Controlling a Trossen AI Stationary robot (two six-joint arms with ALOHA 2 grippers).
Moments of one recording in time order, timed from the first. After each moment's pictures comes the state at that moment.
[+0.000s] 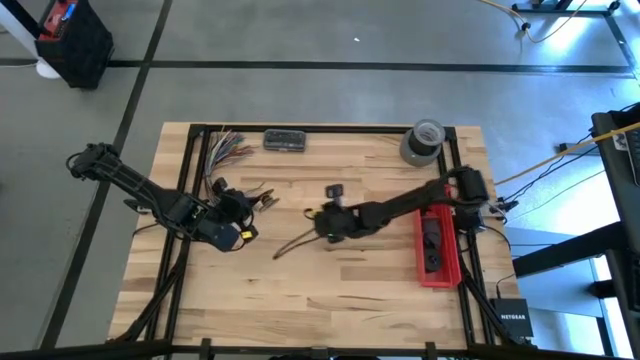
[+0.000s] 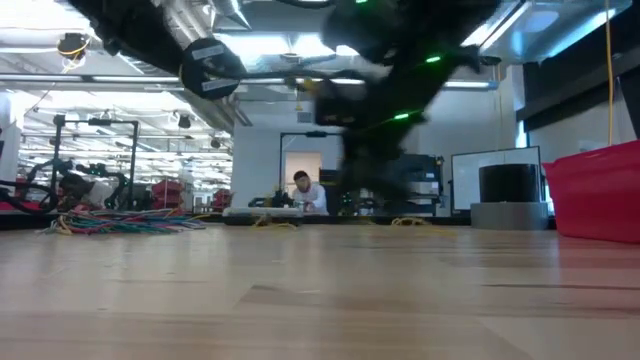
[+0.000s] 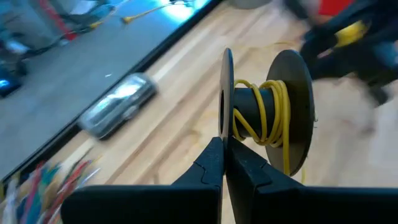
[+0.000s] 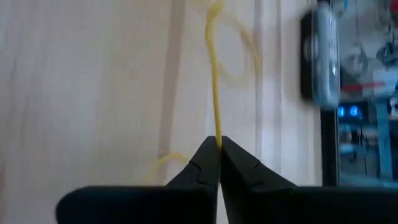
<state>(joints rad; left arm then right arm) -0.48 1.08 0.83 -0.75 -0.99 -0.74 0.14 1.94 1.18 -0.25 0.65 -0.27</state>
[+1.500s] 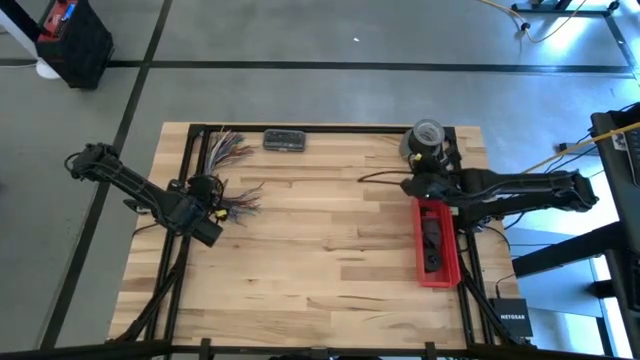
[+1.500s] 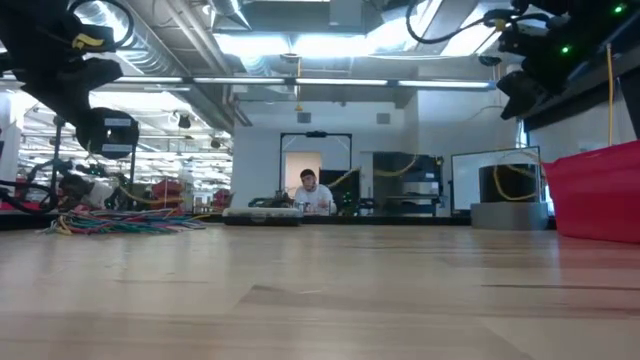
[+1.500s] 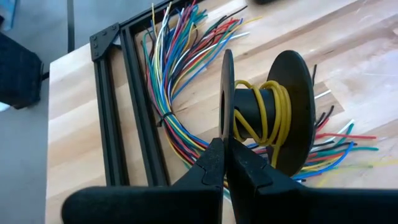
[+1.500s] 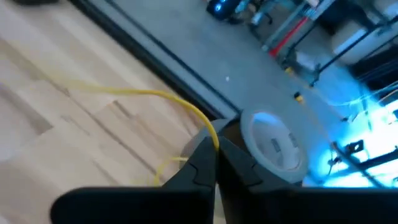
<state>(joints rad) -0.48 1.08 0.76 -1.57 -0.75 -1.74 -0.04 0.85 0.66 -0.83 0.96 0.42</state>
